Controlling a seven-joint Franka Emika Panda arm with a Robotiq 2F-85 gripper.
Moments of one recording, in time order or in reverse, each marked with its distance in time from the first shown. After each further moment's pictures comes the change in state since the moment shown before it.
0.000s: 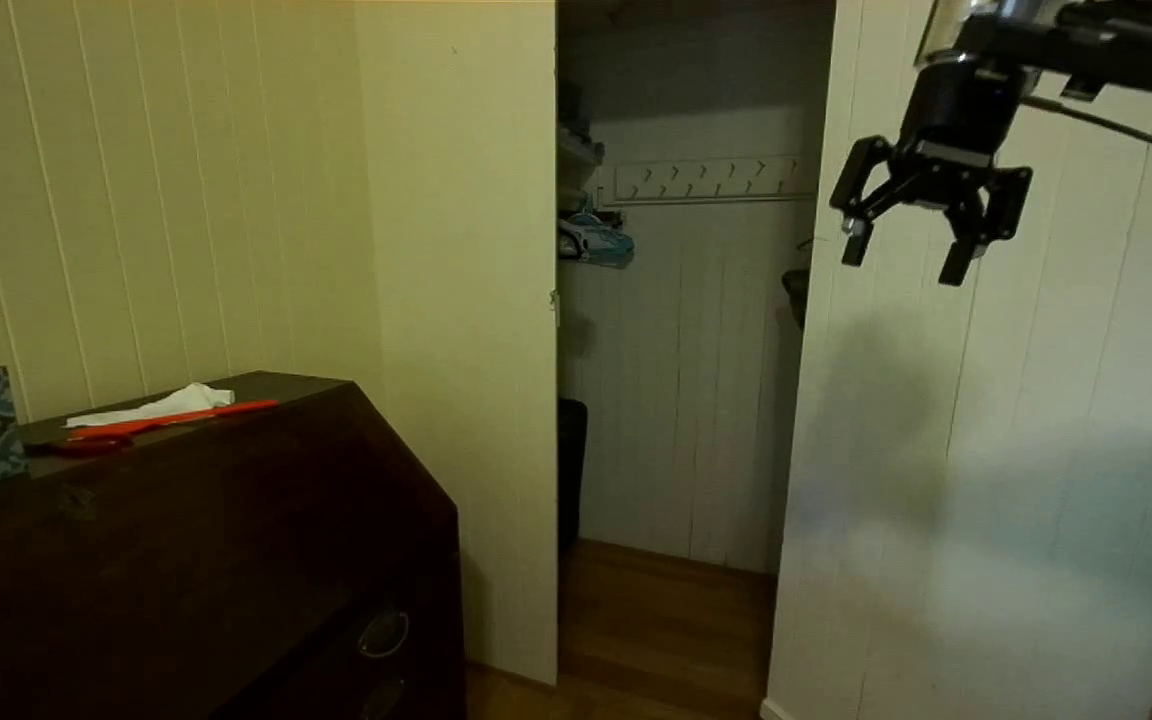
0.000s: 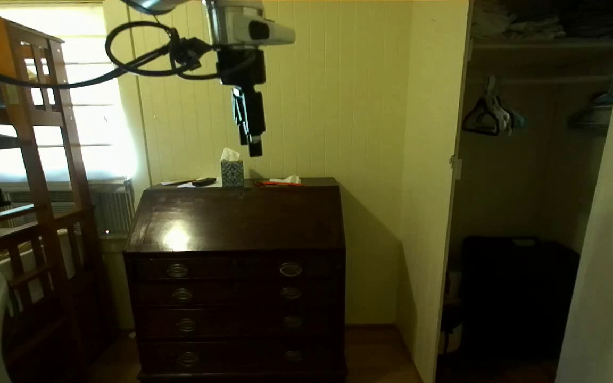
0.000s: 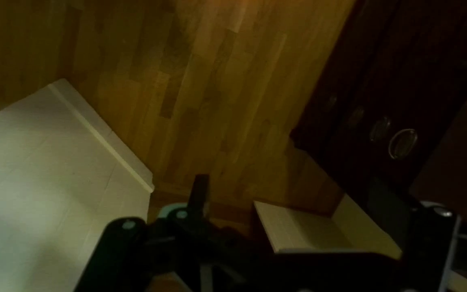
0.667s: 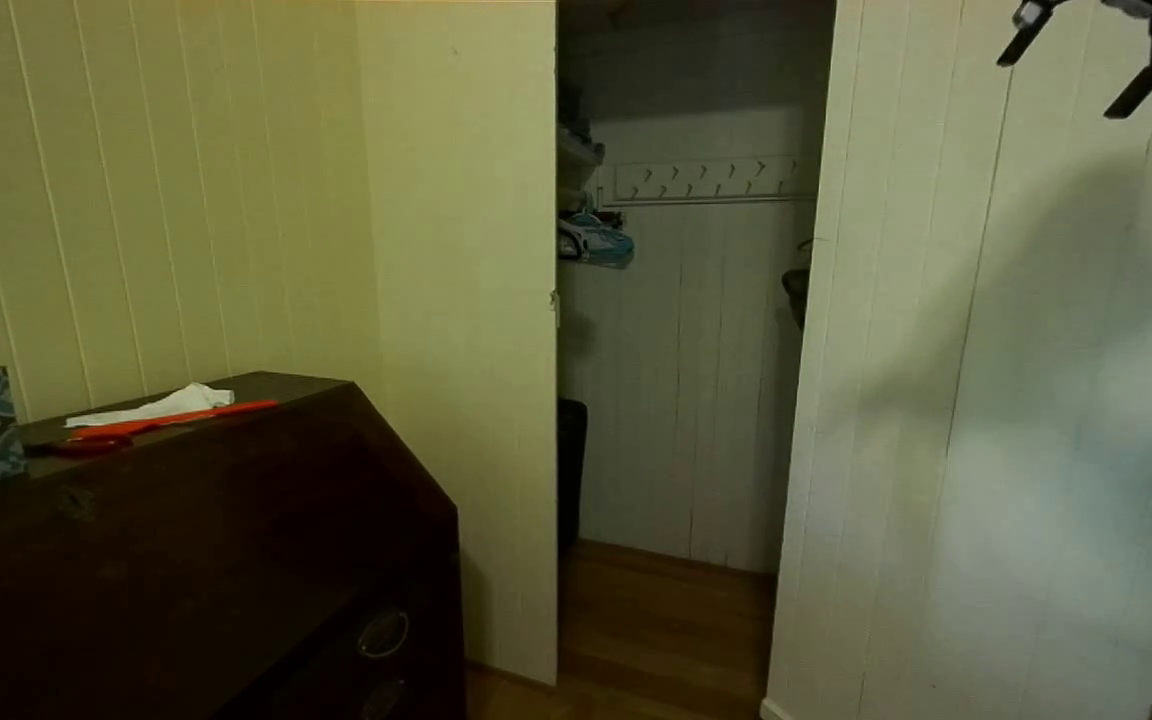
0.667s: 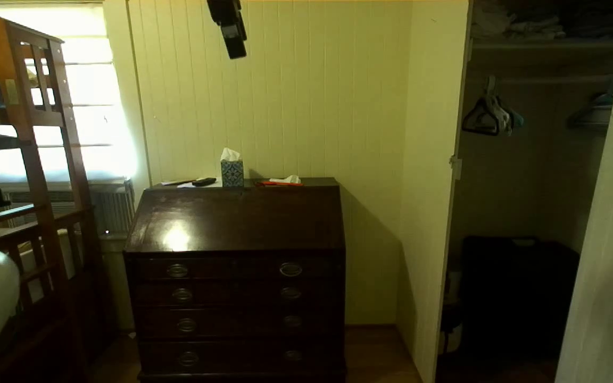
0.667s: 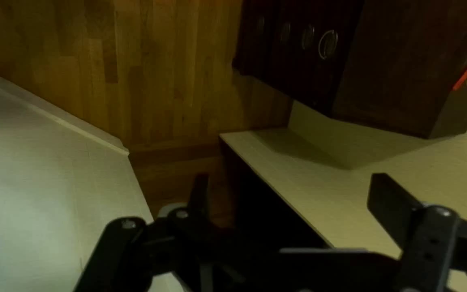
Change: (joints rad) arm -0.171 -0.212 -0.132 0.140 0.128 -0.118 0.046
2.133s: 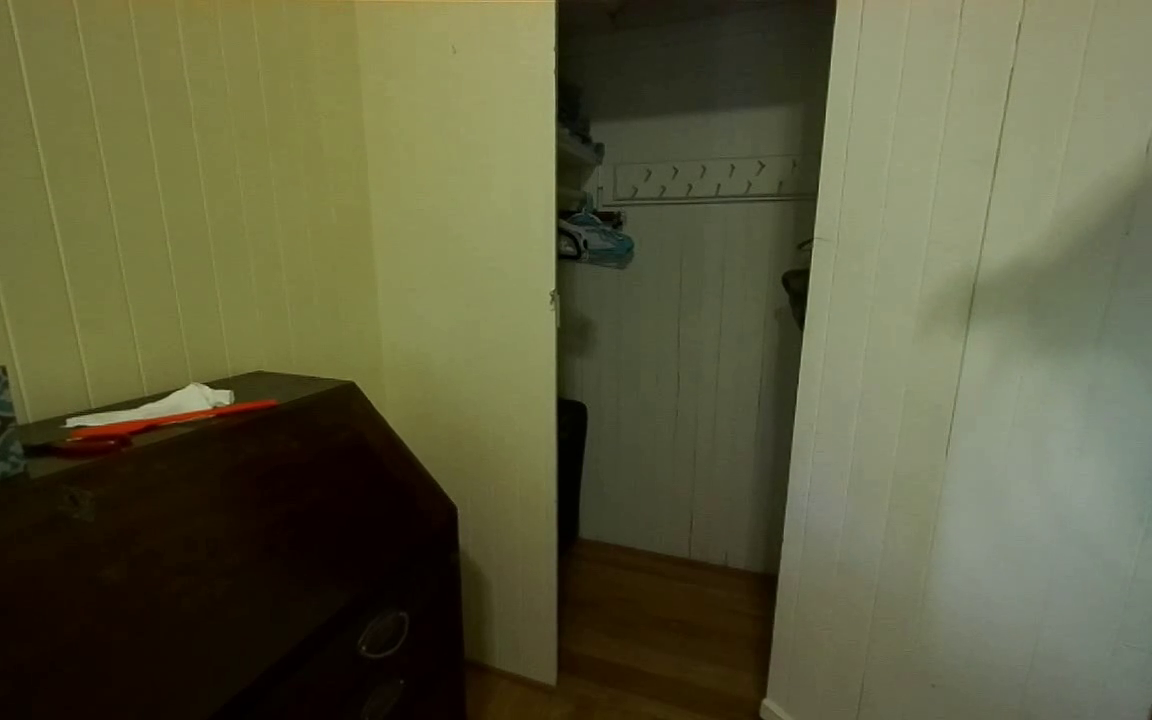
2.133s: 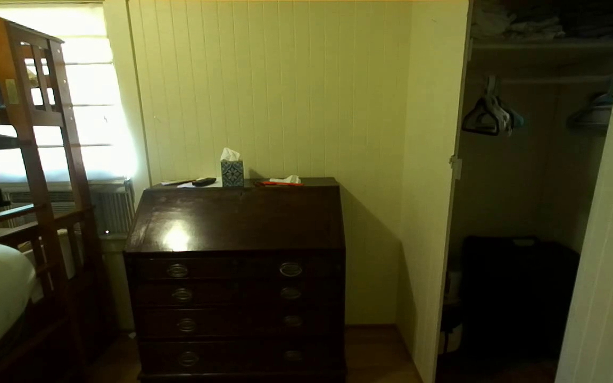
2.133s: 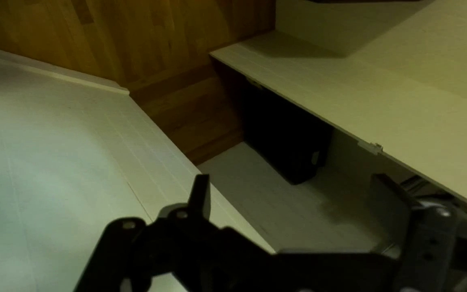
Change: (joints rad) arm -0.161 -0.031 -0.084 0.088 -0.005 0.072 0.061
